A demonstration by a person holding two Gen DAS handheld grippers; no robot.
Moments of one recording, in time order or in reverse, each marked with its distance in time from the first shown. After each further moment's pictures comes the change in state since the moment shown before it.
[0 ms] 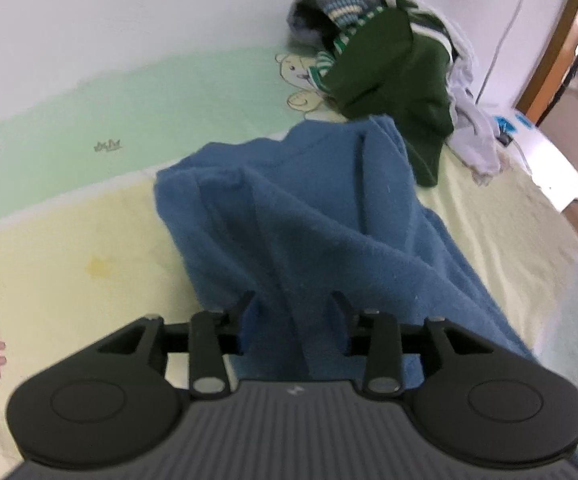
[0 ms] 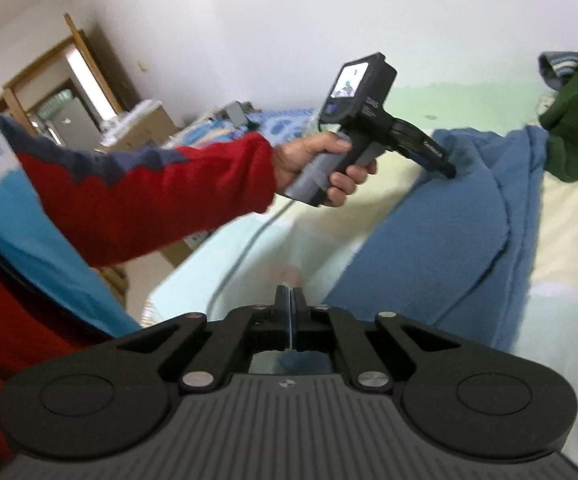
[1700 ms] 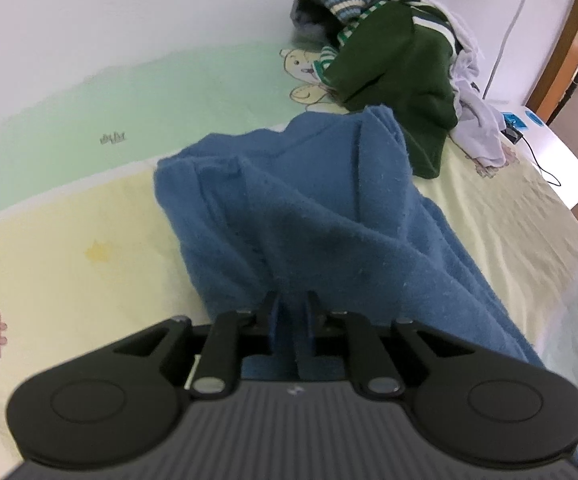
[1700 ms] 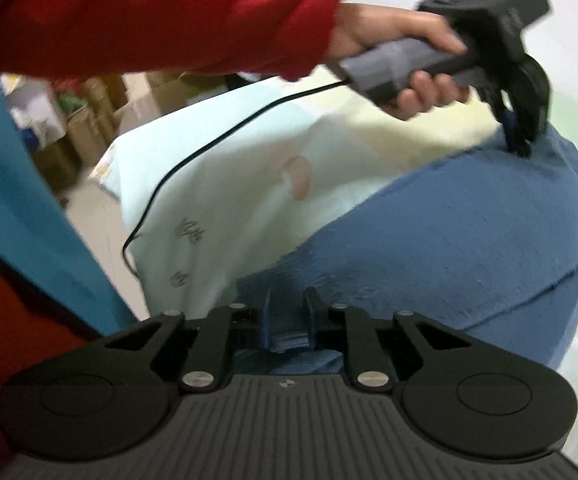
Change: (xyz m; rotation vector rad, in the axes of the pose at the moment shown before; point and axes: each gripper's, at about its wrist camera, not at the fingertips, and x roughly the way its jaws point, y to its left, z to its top) left arm -0.002 -0.009 -0.006 -0.034 0.014 0.036; right arm 0.118 -0.007 -0.031 -0.413 0.267 -0.020
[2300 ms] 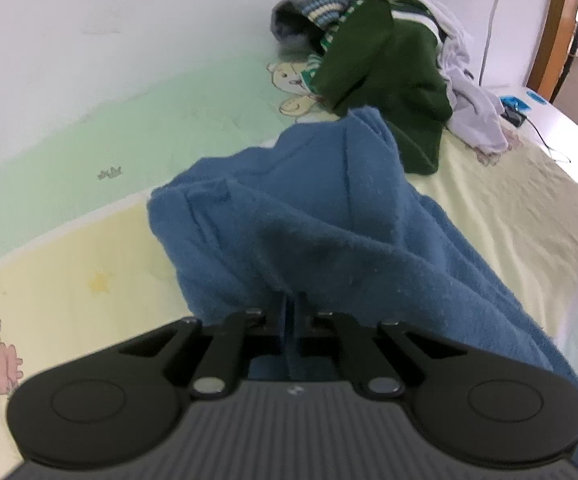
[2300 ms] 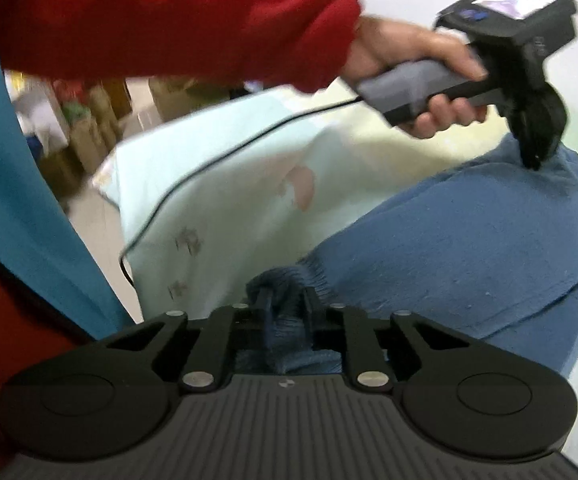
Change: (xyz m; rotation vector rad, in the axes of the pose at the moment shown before) left arm 0.000 -0.020 0.000 0.110 -0.054 0.075; right arm 0.003 0.002 0.005 -0.023 -0.053 0.039
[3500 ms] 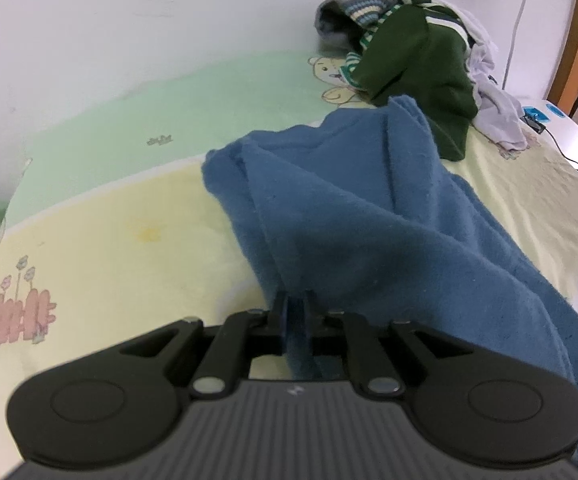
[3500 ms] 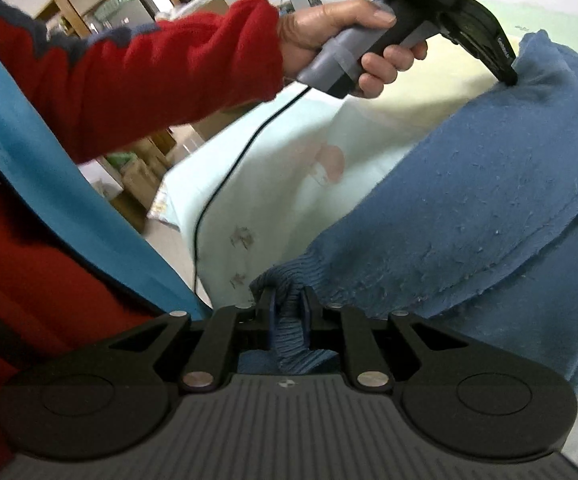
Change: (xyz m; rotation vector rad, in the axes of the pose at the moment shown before) left arm -0.018 0.020 -0.038 -0.054 -0.003 0.048; right arm -0.023 -0.030 -0.016 0.250 0.027 0.242
